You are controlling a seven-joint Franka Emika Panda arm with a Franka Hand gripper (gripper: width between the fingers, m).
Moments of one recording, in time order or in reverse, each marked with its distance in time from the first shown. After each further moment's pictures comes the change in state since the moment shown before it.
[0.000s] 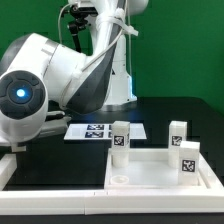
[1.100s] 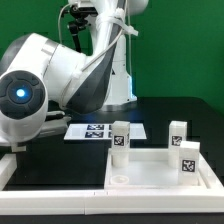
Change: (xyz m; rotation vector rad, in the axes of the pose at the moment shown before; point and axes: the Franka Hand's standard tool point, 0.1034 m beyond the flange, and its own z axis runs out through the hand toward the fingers) arm -0.002 -0.001 -0.002 0.003 -0.005 -0.002
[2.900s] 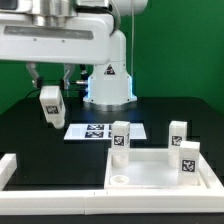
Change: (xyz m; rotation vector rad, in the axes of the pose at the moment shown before) arm -0.032 -0.064 -0.209 0.037 1.035 0.362
